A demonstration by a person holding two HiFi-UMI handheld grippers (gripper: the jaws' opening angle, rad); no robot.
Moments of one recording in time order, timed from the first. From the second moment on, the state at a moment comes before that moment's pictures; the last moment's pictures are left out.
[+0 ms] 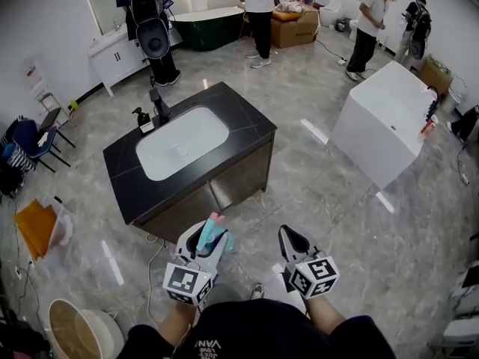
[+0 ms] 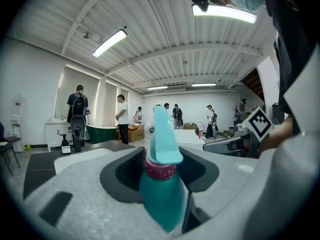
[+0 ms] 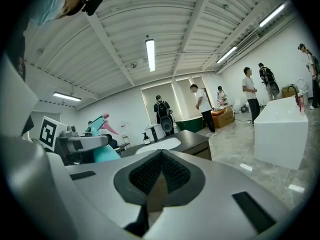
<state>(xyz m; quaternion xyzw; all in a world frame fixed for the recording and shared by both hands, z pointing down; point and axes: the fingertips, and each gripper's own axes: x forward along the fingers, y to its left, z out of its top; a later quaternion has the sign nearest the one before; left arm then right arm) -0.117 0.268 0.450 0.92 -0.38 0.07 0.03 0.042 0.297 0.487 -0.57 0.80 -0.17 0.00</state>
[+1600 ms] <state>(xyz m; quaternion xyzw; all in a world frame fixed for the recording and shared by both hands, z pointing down) -0.088 -0.035 0.459 0.94 -0.31 0.09 0.04 0.074 0.025 0.486 -0.63 0.75 -0.18 0.01</state>
